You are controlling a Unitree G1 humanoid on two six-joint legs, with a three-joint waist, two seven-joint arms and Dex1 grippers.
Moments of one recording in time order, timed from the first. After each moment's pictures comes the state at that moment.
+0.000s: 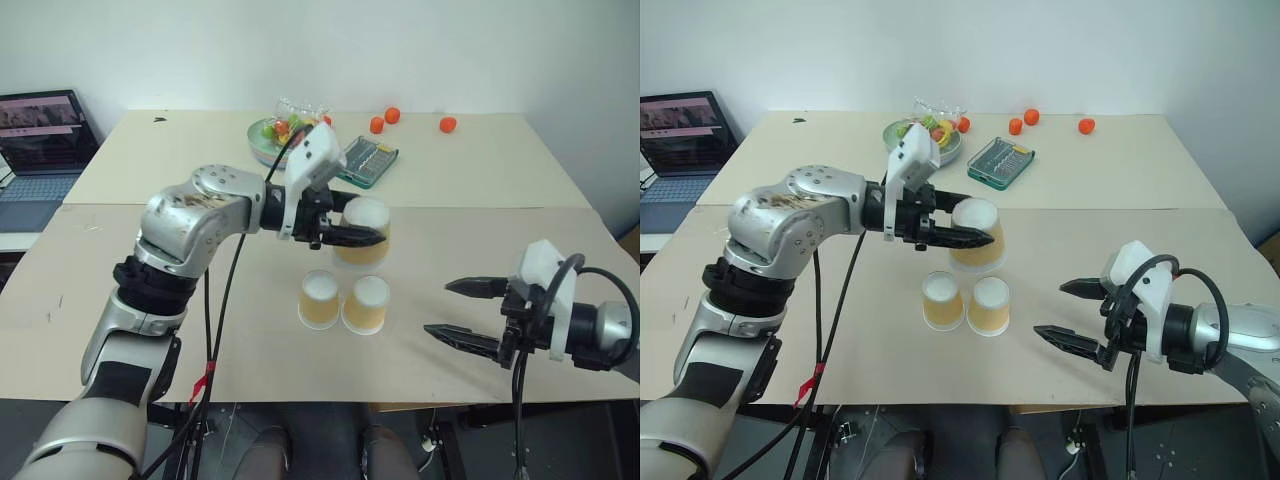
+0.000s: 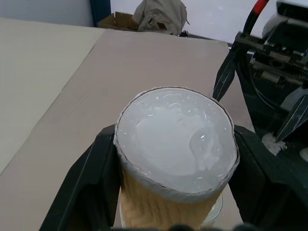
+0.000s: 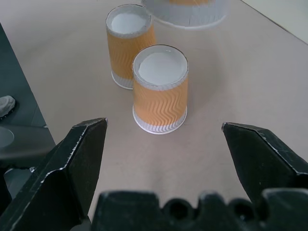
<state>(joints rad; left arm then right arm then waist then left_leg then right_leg) -1.02 0.52 -0.29 -0.04 -0.53 0.85 -1.01 -0.02 -1.00 -0.42 -0.73 0.84 0.93 0.79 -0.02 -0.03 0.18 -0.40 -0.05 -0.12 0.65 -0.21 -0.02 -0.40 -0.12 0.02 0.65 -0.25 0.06</state>
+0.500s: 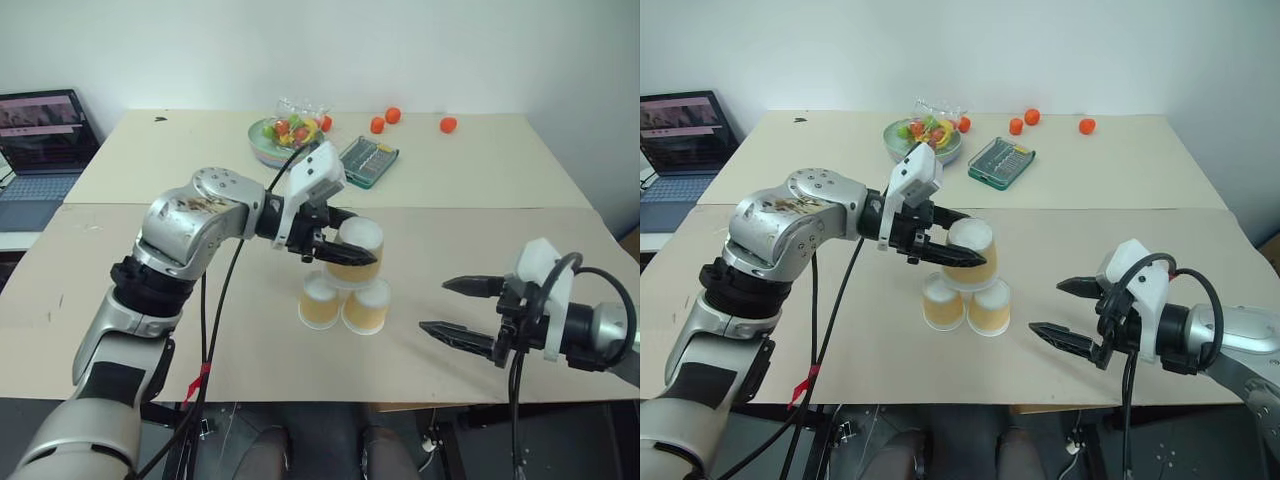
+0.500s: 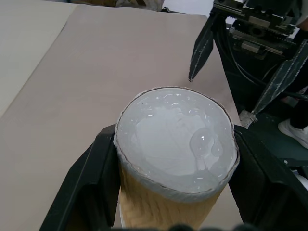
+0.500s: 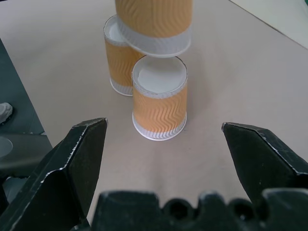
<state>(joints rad) -1.01 0.57 -0.29 -0.11 -0.54 0.89 -1.13 -0.04 -1.01 -0.41 -0.74 0.89 0.95 0.72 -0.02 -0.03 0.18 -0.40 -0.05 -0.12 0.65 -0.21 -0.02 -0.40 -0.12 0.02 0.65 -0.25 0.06</state>
